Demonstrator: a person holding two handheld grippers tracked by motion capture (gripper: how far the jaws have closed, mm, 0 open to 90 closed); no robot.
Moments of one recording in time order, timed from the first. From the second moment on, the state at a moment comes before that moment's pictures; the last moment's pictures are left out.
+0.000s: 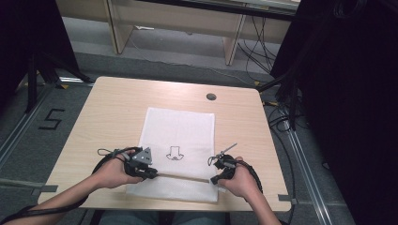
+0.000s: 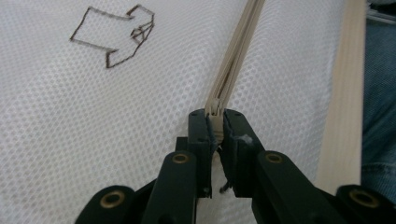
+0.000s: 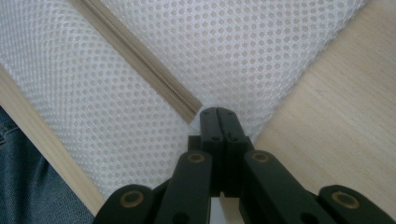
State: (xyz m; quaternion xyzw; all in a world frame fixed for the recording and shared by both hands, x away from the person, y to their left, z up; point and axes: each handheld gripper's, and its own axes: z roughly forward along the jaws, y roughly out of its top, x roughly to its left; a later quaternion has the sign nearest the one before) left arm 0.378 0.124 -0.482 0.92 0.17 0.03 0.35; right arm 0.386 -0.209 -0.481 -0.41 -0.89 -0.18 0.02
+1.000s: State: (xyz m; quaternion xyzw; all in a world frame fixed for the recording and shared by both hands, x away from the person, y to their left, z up) left arm 0.375 0.145 -0.482 0.92 0.18 0.04 0.35; right arm 0.386 -0.209 -0.480 -0.41 -0.89 -0.17 0.03
